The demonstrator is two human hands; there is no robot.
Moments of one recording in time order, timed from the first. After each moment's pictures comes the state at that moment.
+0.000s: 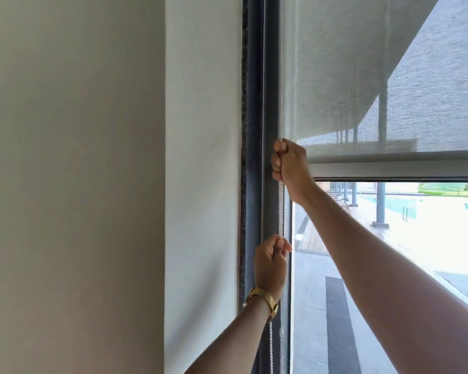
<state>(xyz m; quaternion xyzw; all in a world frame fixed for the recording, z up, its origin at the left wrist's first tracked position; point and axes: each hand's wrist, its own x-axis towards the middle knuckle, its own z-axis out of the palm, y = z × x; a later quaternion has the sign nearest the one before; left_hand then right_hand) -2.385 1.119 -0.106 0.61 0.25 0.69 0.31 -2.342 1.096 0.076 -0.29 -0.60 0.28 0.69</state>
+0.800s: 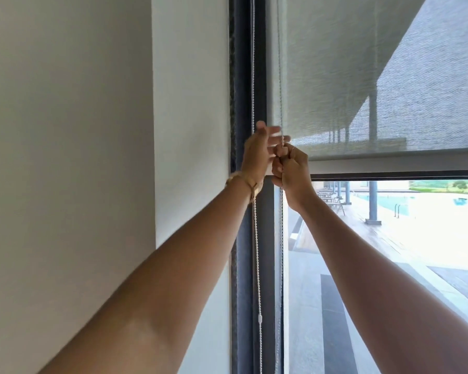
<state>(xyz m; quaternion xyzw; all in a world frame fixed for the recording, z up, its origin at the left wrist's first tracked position) -2.399 1.091 0.090 0.65 0.14 0.64 0.39 -2.325 1.080 0.060 -0.23 -0.60 0.25 0.72</state>
